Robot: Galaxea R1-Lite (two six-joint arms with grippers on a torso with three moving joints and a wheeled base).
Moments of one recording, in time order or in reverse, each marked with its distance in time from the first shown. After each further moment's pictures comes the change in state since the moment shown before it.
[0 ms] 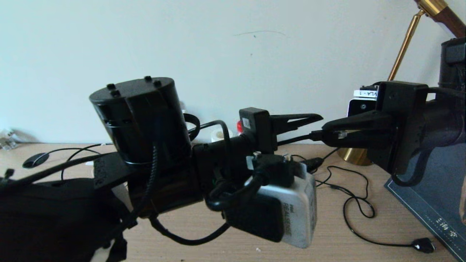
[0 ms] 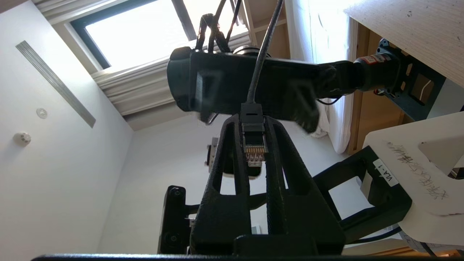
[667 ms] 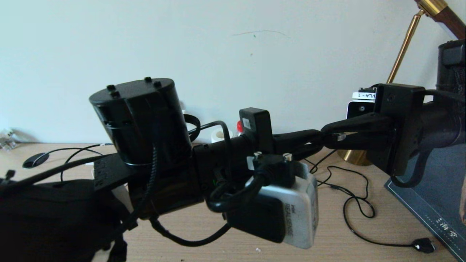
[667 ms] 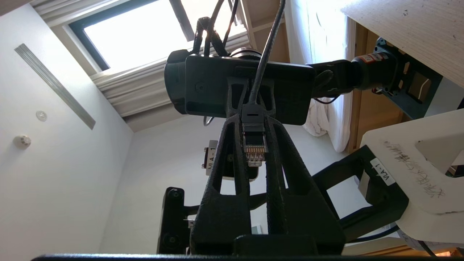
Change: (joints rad) left arm -0.015 -0.001 0.007 -0.007 0.004 0.000; right arm 0.001 0.005 0.004 0.000 -0.002 -0.002
